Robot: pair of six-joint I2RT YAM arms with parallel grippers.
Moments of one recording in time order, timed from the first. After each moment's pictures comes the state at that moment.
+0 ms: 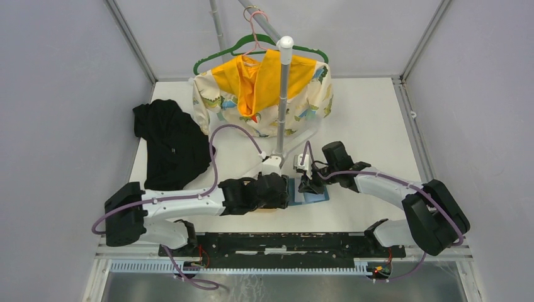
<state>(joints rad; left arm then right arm) -1.24 1.34 0.82 -0.30 -0.35 -0.89 0.54 1.34 0.57 -0.13 -0.74 -0.60</state>
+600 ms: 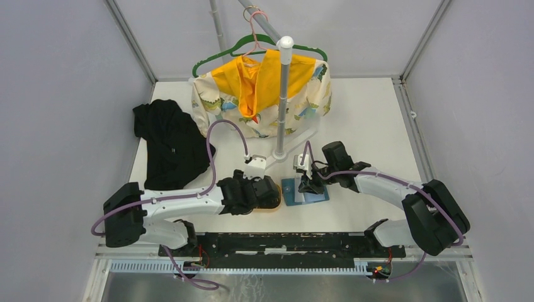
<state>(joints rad) -1.22 1.31 0.81 -0.70 -0.68 -0.87 0.54 1.34 0.57 -0.13 -0.74 -0.60</state>
